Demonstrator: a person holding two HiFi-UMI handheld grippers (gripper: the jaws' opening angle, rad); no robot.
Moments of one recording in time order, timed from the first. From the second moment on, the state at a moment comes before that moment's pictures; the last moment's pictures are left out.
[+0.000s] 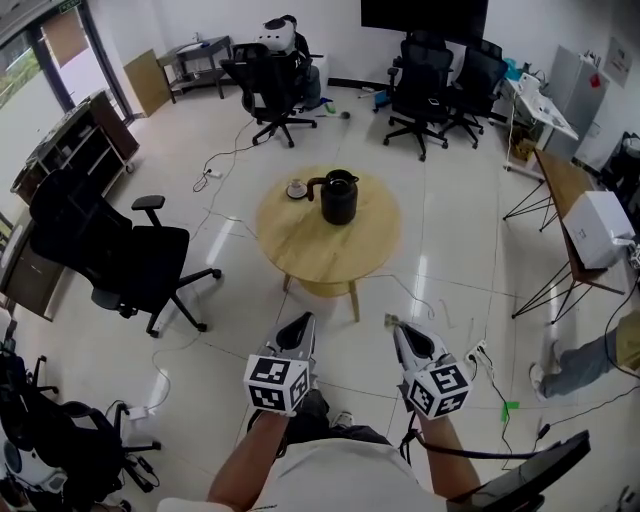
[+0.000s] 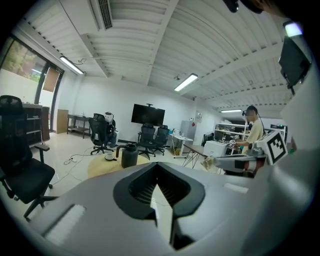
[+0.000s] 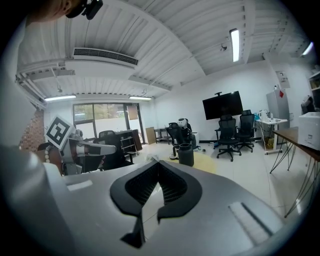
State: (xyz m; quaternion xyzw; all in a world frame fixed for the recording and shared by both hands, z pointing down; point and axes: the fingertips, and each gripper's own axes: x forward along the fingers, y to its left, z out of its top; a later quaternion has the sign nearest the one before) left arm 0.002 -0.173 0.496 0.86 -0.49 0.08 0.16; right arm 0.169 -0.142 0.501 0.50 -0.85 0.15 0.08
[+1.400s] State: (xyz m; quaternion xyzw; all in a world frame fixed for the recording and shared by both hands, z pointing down) left arm -0.001 -0.461 0.460 0.87 -0.46 0.08 0.18; right arm 0.148 -0.451 0.419 0.50 -0.86 0.08 0.11
